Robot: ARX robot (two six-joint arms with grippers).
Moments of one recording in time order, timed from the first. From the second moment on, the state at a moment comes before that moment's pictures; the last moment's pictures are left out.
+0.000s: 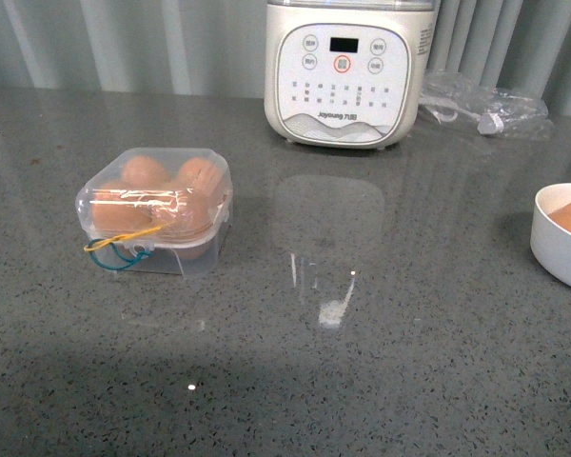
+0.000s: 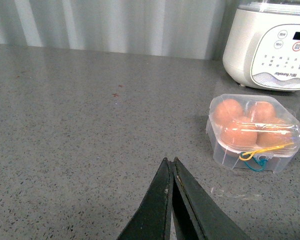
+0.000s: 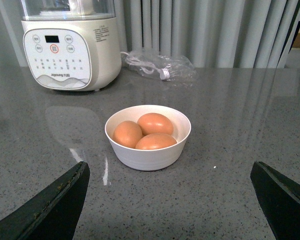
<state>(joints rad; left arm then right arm) 0.00 0.47 0.03 0.47 0.00 -0.01 0.00 0.00 0.01 0.00 0.00 0.00</state>
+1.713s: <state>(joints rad) 0.00 0.00 0.03 0.00 0.00 -0.01 0.00 0.00 0.01 0.00 0.00 0.00</state>
